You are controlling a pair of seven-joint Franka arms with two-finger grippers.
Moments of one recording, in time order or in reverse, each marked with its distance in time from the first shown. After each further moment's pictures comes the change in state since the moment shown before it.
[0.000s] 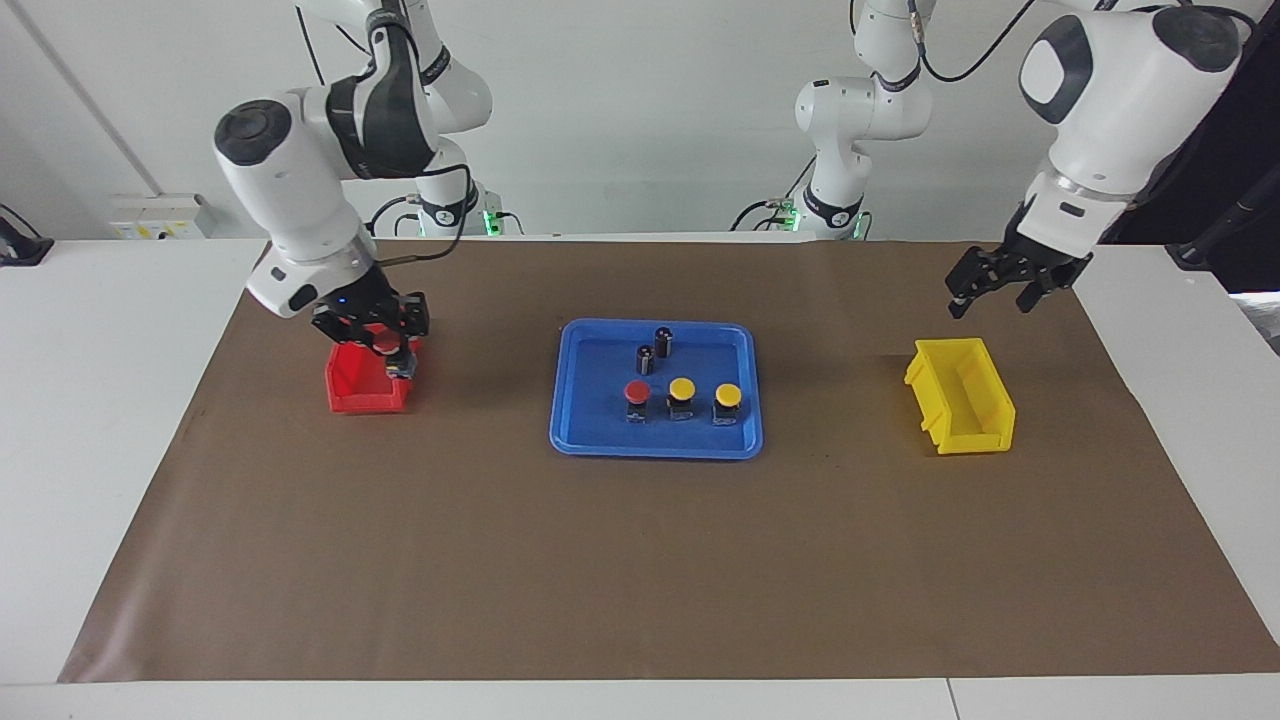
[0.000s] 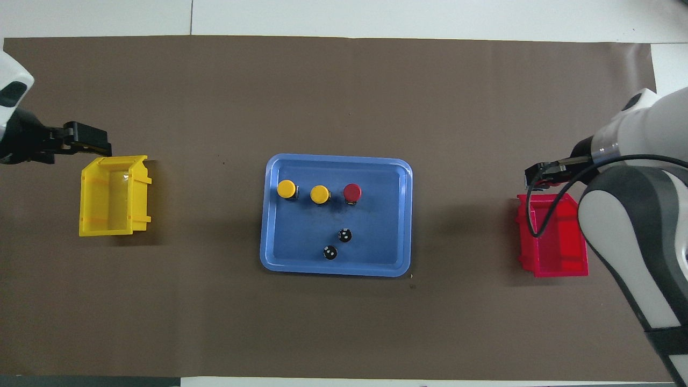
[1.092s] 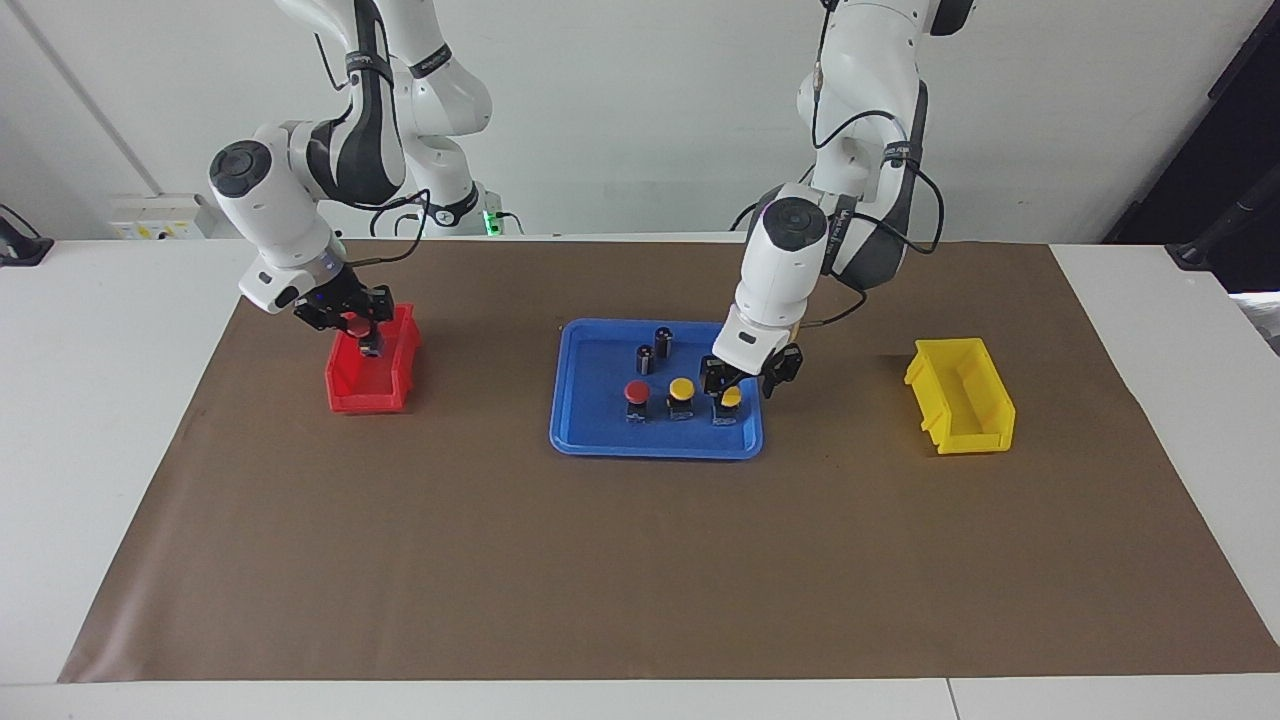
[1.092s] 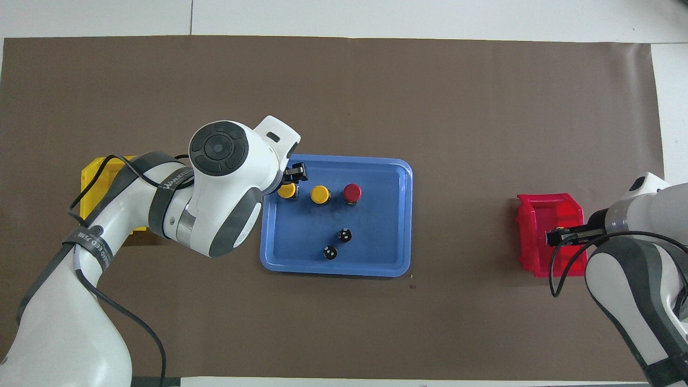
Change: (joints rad) left arm -0.373 0.260 -0.007 -0.171 0.000 0.408 -0.418; right arm -0.108 -0.115 0.006 -0.407 -0.047 0.237 -0.114
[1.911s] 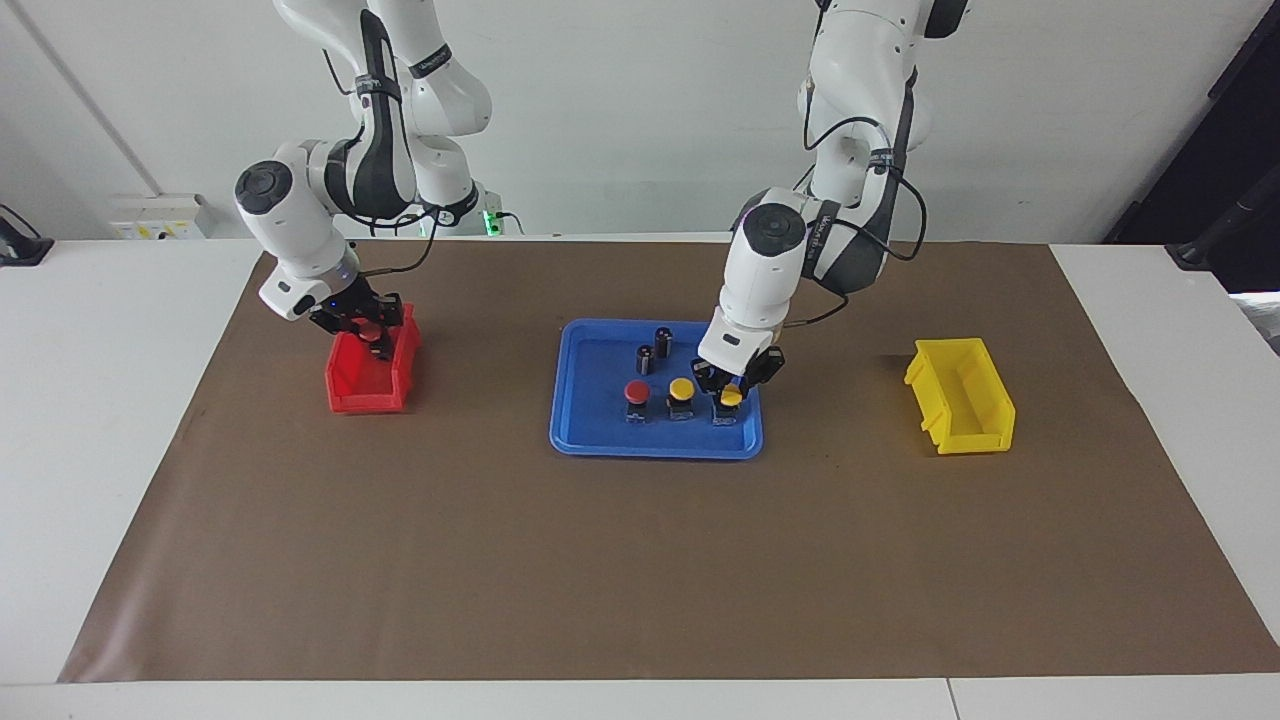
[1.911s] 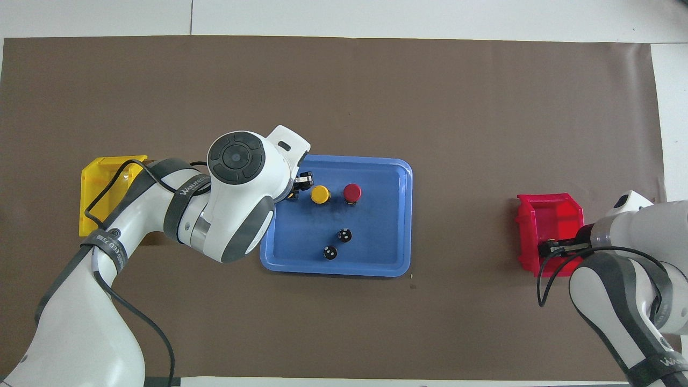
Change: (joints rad) left arm -0.021 0.007 0.000 0.001 0.000 -0.019 -0.050; right arm -0.010 0.000 0.003 -0.099 0.000 0.093 0.000
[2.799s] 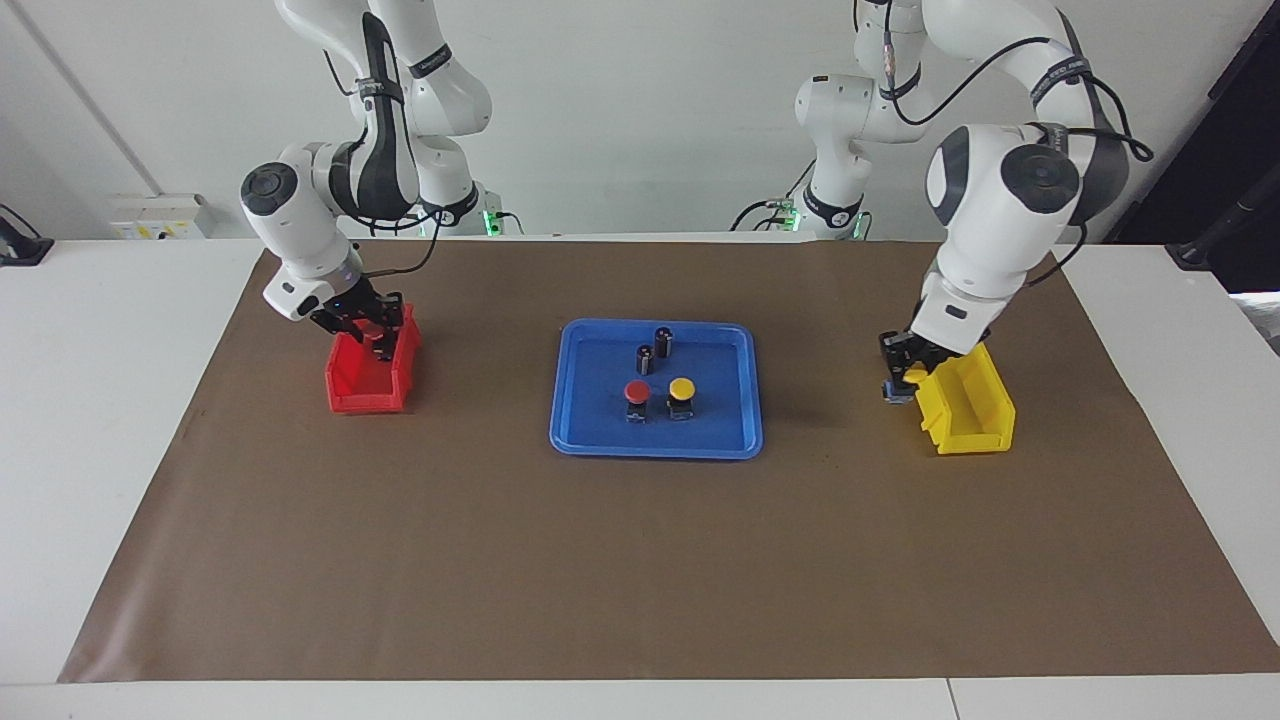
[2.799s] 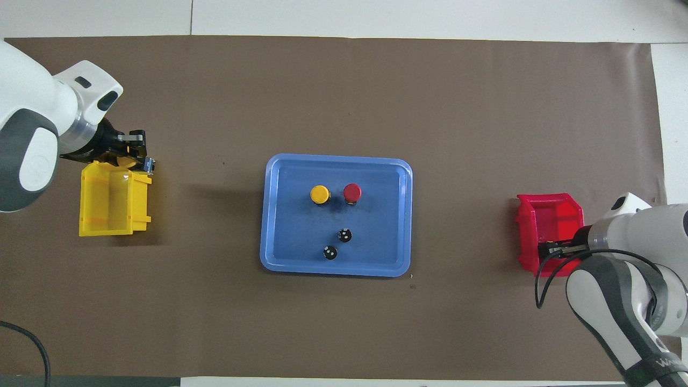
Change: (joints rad) left arm 0.428 -0.132 0.048 0.148 0.079 -0.366 0.501; right arm 0.000 -0.001 0.001 -0.010 -0.001 0.026 -0.008
